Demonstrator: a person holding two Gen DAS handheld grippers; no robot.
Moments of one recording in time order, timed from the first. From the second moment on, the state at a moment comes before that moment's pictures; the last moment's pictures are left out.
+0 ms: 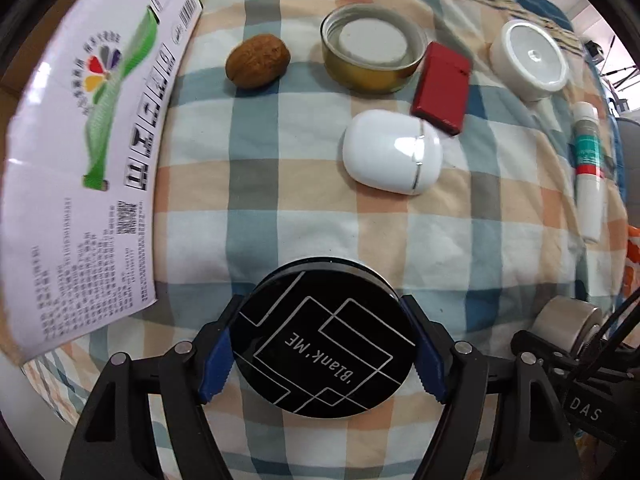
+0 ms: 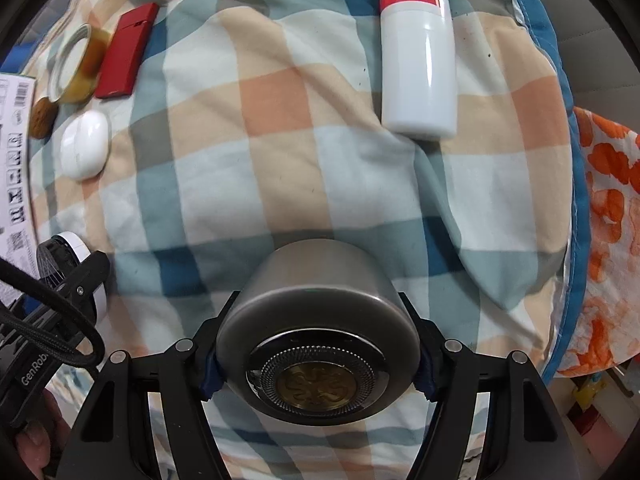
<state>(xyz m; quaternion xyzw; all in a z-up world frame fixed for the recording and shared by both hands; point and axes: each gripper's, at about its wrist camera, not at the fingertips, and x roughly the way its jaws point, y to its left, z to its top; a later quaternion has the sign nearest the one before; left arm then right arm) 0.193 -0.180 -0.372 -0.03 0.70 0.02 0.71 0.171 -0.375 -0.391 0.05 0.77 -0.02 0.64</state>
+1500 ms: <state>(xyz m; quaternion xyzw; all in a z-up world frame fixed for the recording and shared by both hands) 0.303 0.194 -0.308 -0.15 0.63 0.01 0.76 0.324 0.025 -0.304 0.00 0.69 0.10 0.72</state>
